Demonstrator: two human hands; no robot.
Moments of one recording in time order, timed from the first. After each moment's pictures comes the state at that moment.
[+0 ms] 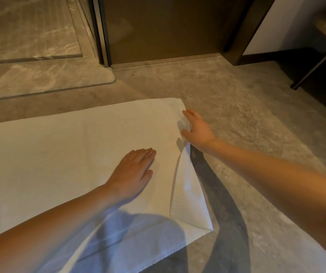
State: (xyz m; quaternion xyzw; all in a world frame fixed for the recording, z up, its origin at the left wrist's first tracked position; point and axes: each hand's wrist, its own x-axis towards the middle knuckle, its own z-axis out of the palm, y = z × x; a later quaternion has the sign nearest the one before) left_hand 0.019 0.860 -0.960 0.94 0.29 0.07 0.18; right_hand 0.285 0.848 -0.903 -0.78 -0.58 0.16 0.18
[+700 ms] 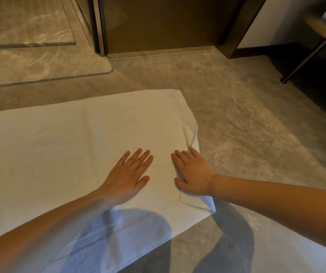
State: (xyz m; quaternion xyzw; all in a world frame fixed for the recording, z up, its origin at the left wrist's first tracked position) left_hand -0.015 0.846 -1.002 0.96 0.25 0.01 0.09; right_hand 0.219 0.739 -0.938 -0.65 -0.73 0.07 -0.18
